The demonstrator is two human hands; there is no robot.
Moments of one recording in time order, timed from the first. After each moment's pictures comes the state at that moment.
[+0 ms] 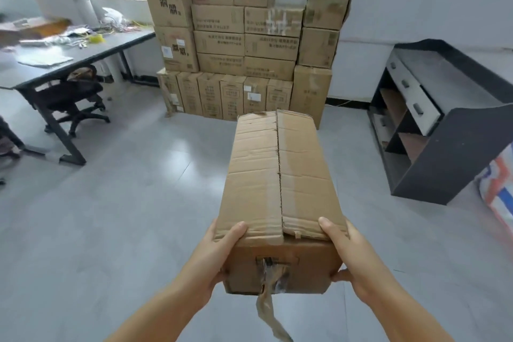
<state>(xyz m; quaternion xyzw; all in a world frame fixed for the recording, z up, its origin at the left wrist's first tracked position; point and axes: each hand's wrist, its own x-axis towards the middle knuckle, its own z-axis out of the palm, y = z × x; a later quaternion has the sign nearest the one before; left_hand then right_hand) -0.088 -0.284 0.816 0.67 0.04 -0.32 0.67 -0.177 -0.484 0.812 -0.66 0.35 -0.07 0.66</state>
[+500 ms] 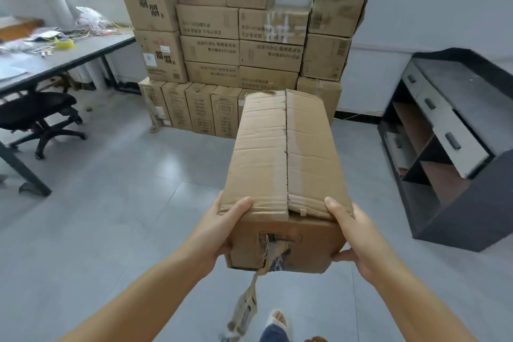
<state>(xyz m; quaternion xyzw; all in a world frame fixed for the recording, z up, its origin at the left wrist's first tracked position) 0.217 -0.458 0.823 0.68 0.00 -0.32 0.66 0.118 -0.656 0.813 -0.66 0.34 -0.09 0.66</state>
